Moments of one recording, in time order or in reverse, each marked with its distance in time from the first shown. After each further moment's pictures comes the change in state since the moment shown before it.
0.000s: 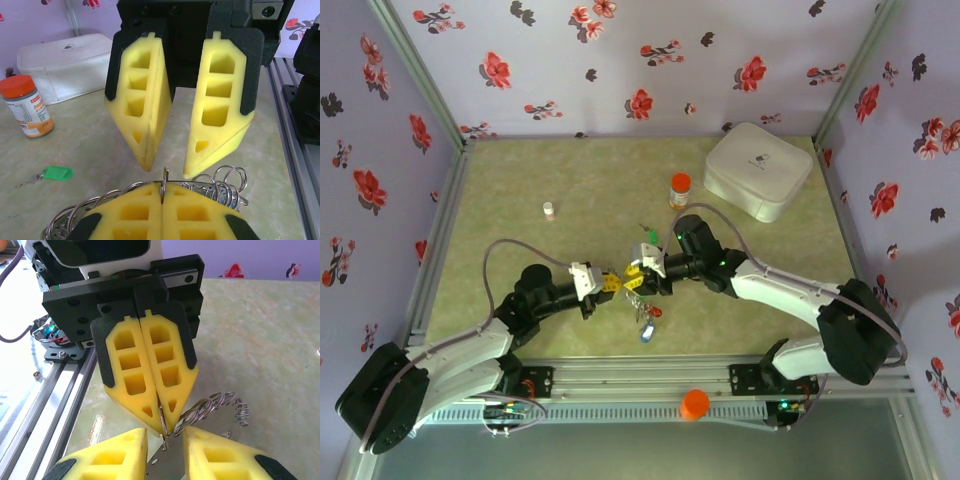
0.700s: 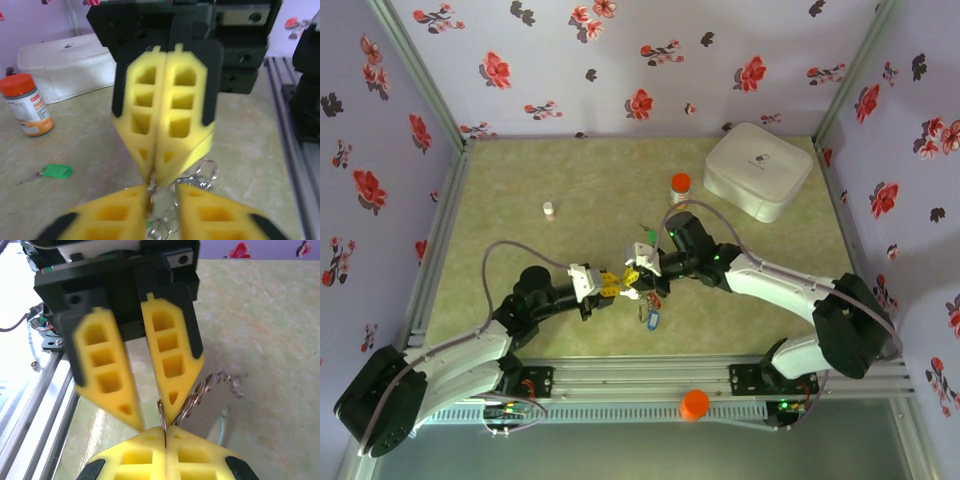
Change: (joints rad) left arm 0.000 -0.030 -0.014 -0.011 -0.007 -0.001; right arm 0.018 0.040 0.081 -0.135 0.050 -0.044
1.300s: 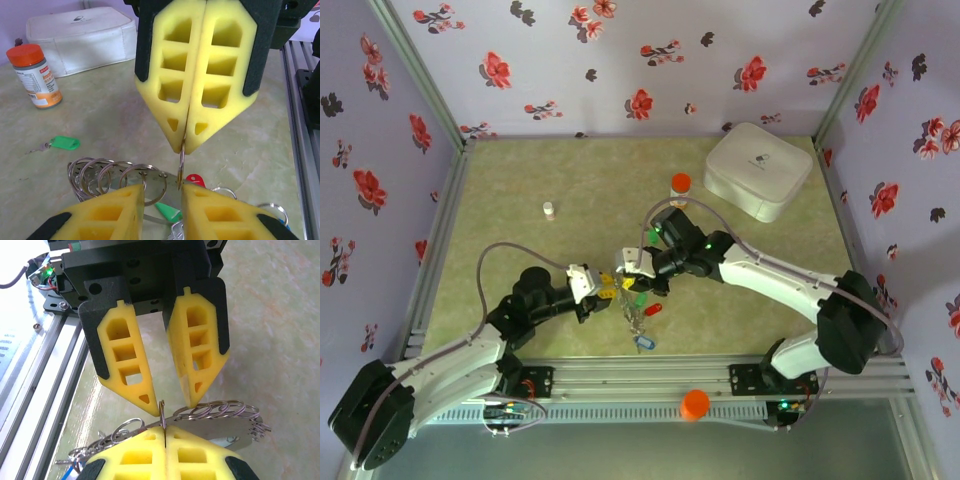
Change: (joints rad) left arm -0.007 -0.086 0.021 -0.205 -0.070 0.005; right arm 0.066 0.035 0.190 -0.342 0.127 -0.171
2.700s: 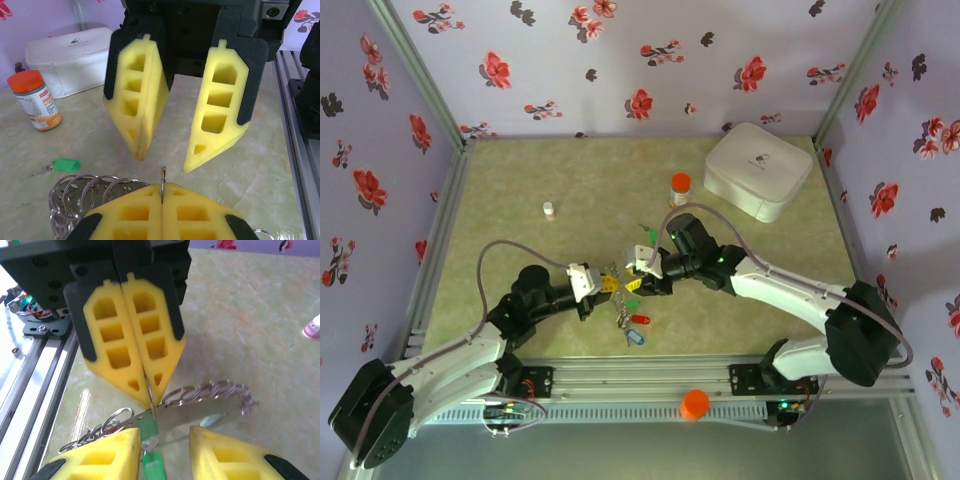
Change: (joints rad) left arm -0.006 0.005 0.015 0.047 0.027 0.019; right arm -0.044 -0.094 -0.193 0.306 -0.023 0.142
